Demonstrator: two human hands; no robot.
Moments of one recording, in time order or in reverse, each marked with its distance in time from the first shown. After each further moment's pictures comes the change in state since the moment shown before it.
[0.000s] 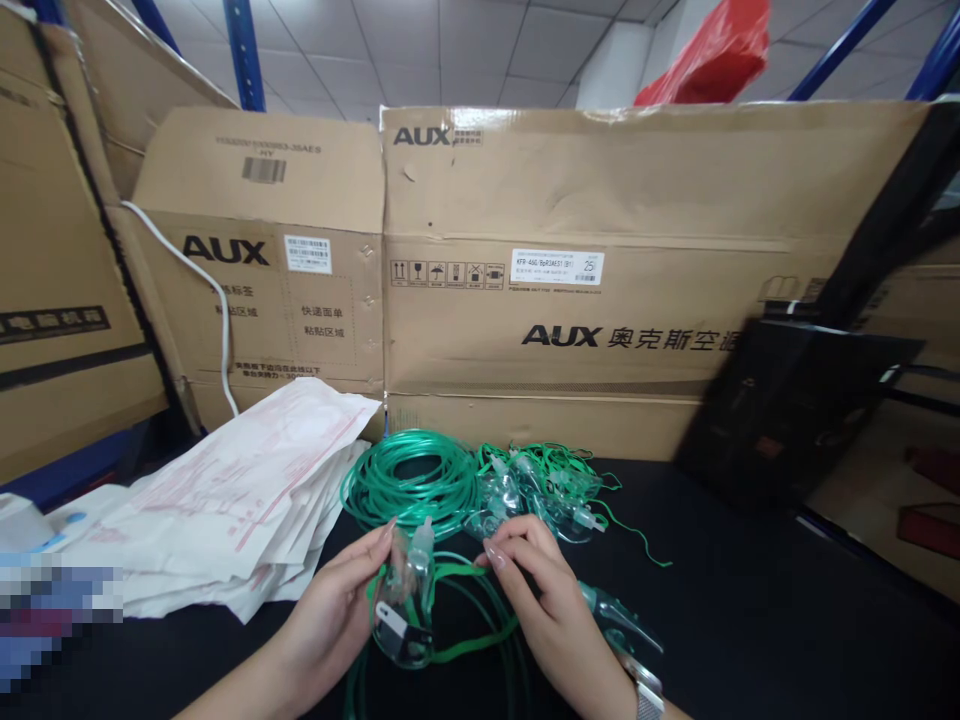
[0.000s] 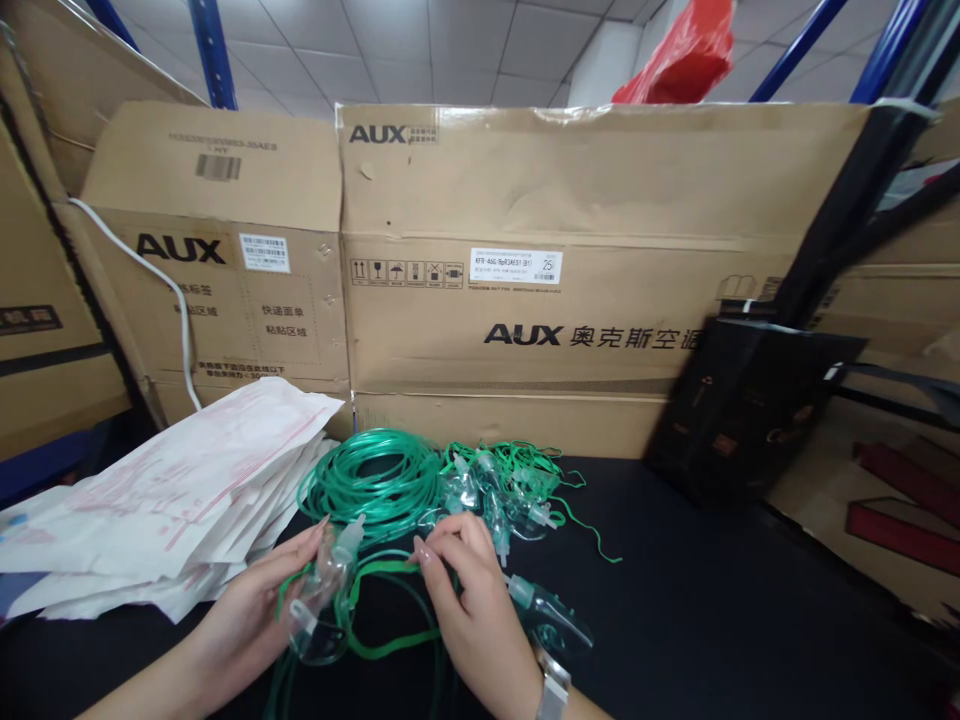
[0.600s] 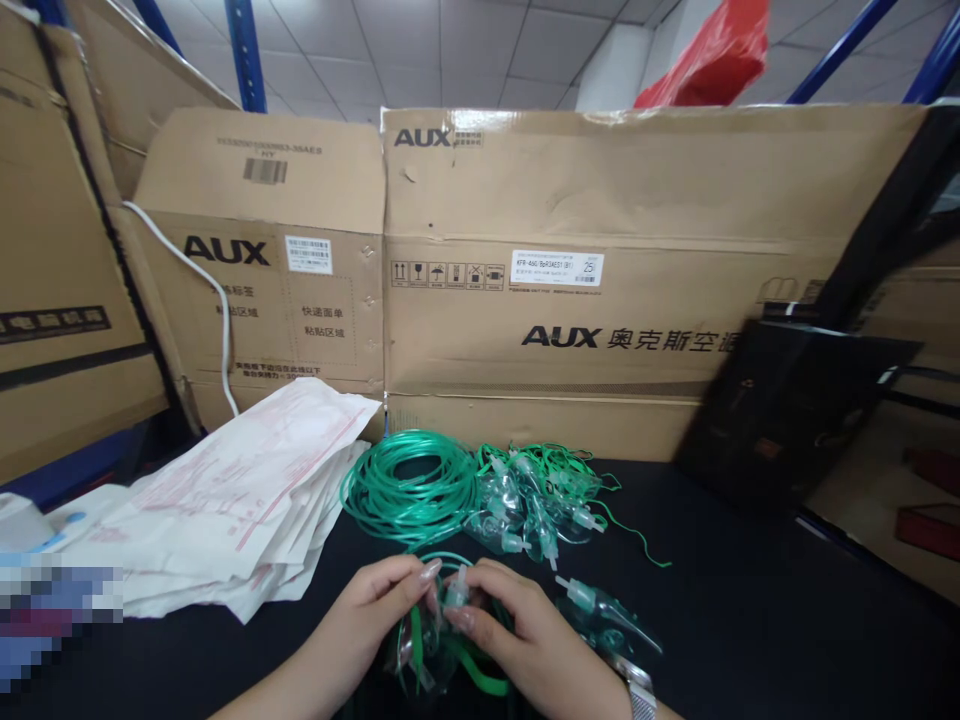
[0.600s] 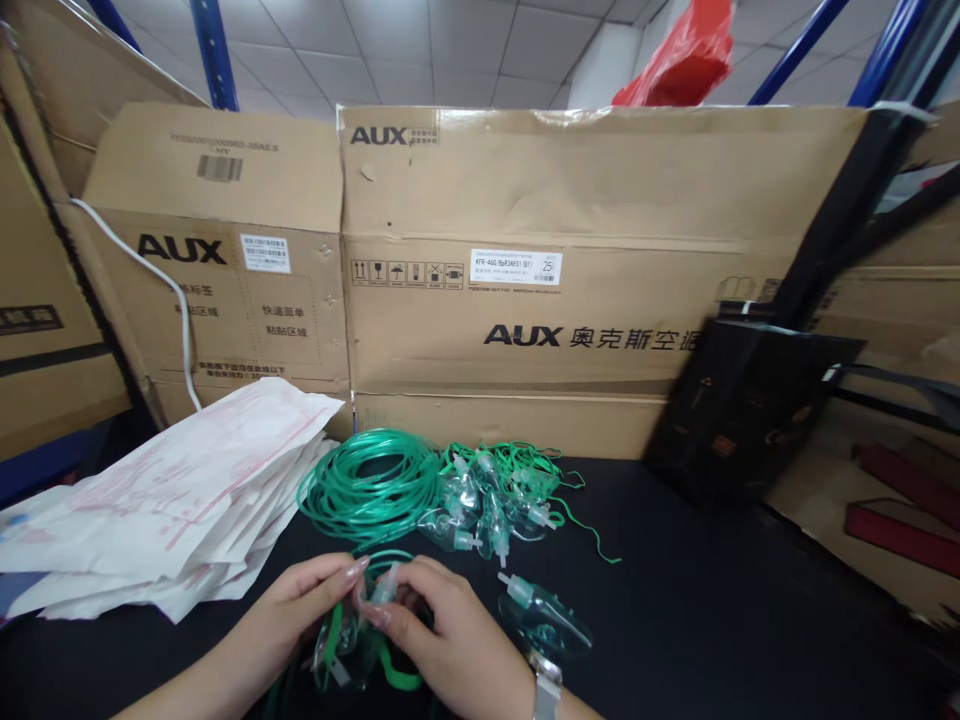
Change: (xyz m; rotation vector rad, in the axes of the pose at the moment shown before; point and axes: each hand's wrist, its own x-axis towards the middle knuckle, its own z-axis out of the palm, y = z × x) left_hand 0.004 -0.017 0.004 0.629 -0.132 0.085; right_hand -0.001 -0.012 0.005 0.135 -0.354 0.112
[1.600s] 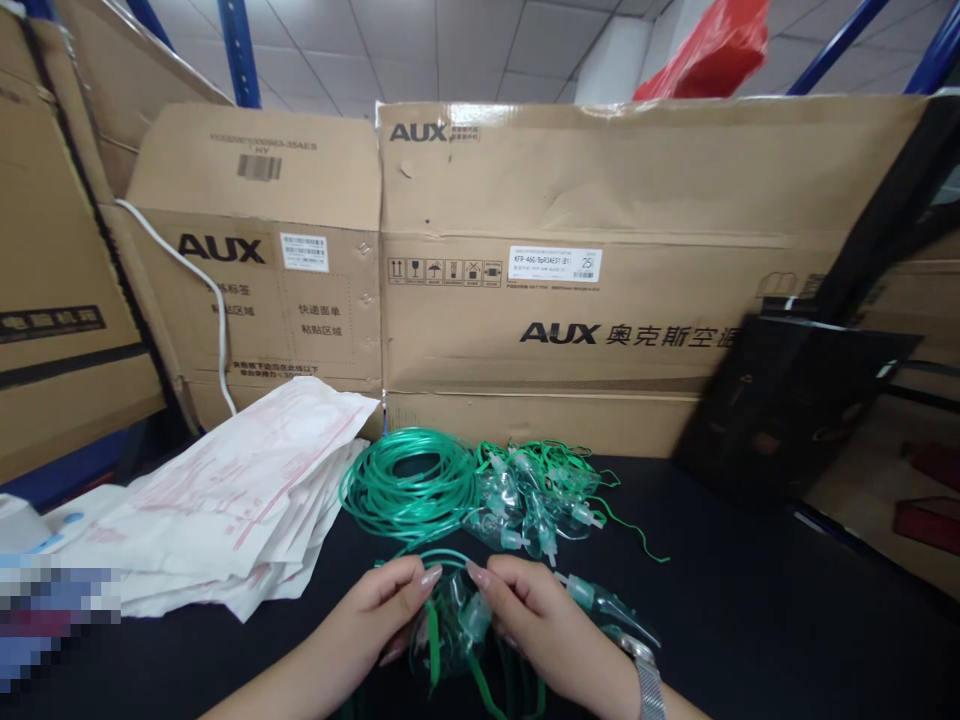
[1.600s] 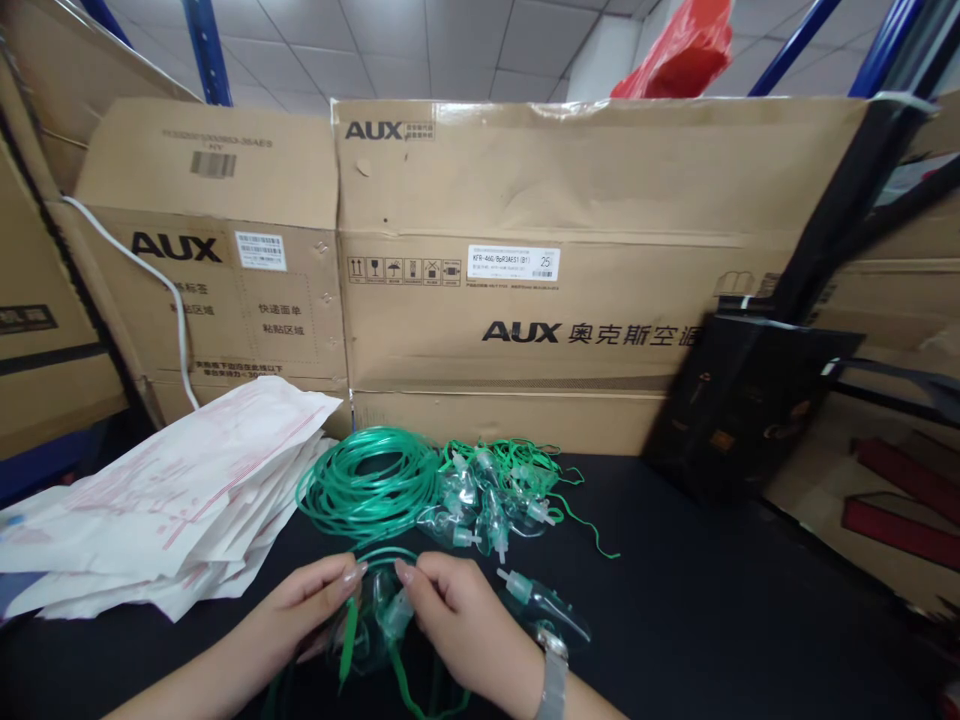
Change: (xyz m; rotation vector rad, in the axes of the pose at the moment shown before) left_hand 0.003 -0.007 -0.001 0.112 -0.090 -0.028; right_hand 0.003 0.006 -0.006 0.106 -0.012 0.191
